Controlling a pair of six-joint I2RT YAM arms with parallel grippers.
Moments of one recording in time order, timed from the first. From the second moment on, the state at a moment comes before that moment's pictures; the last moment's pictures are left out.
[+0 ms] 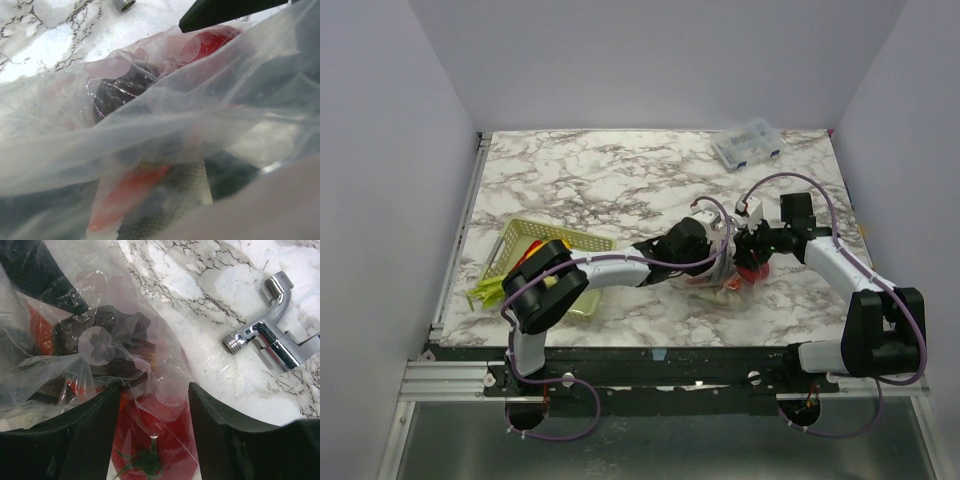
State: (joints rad) left arm -0.98 1.88 1.14 0.17 0.08 -0.55; right arm 0.08 1.36 0.78 -0.41 -0.60 -0.60
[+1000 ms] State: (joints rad) left arm -0.99 1.96 1.26 0.02 -0.04 -0.56; right arm 0.10 1.40 0.79 -0.44 -0.63 -0.62
